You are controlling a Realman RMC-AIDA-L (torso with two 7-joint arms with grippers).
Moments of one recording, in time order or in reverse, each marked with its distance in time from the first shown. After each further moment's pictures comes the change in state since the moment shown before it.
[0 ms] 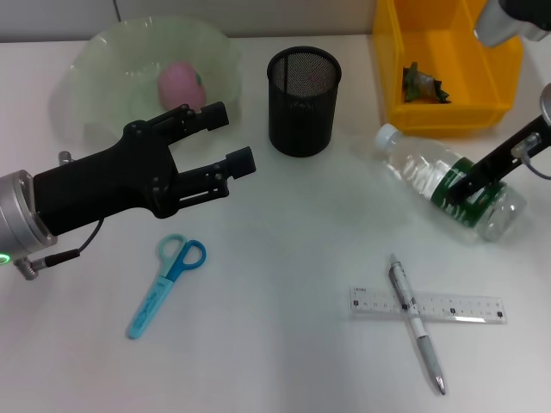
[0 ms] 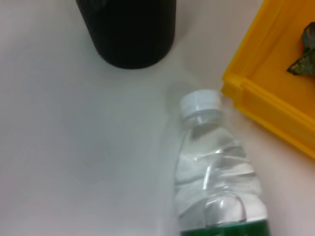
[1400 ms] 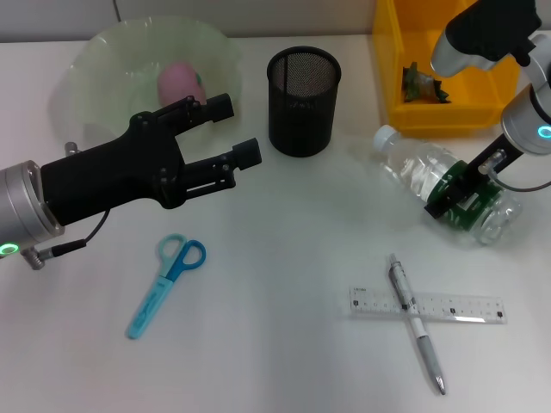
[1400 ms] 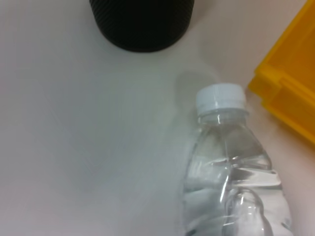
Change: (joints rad) left arm -0.025 0.000 -0.001 -0.012 0.000 -0.022 0.014; right arm 0.073 0.003 -0.080 0.215 -0.020 0.156 -0.001
